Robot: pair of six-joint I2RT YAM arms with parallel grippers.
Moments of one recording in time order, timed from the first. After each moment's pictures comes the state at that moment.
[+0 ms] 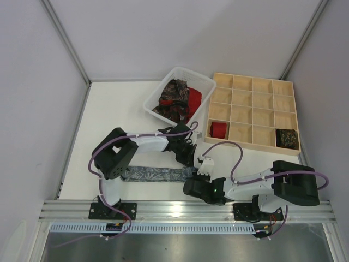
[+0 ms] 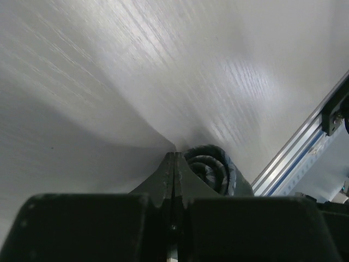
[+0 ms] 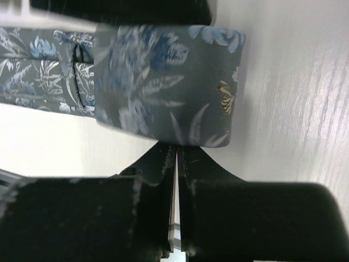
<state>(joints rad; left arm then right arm) -0.81 1.91 1.13 -0.33 0.48 -0.37 1.41 1.44 0.55 -0.13 0.68 1.31</state>
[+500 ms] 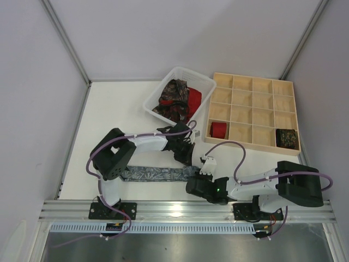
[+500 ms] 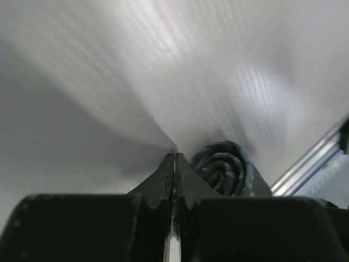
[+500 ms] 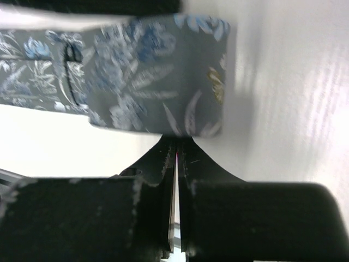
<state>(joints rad) -0.80 1.89 1.11 -0.34 0.43 -0.39 1.39 1.41 0.53 -0.13 0.66 1.32</state>
